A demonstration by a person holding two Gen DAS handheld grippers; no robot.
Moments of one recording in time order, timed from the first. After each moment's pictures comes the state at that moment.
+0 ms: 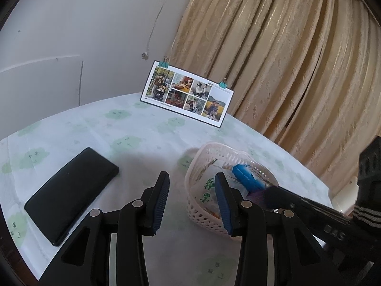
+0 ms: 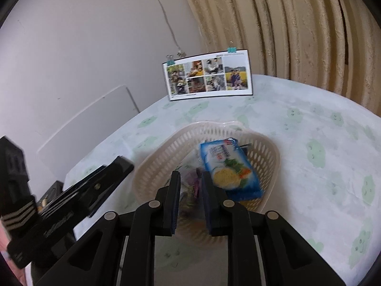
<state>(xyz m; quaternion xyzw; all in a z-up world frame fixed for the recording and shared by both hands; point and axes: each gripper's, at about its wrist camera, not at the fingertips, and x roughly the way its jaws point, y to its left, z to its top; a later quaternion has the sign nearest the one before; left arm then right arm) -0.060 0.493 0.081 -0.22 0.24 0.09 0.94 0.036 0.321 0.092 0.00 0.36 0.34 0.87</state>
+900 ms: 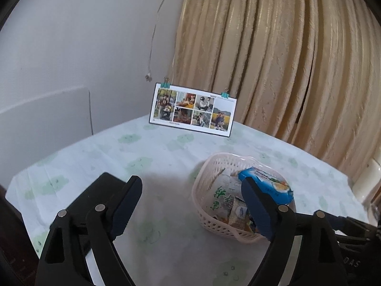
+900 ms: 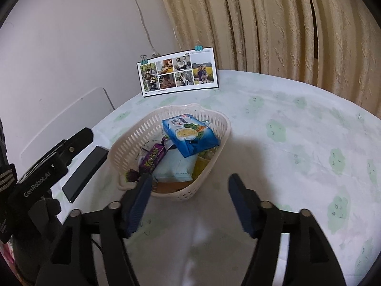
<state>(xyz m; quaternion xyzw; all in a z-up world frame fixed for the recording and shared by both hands) -0.071 0.470 0.100 -0.12 0.21 0.13 0.96 0.002 0.273 0.085 0.00 0.36 0.28 0.89</state>
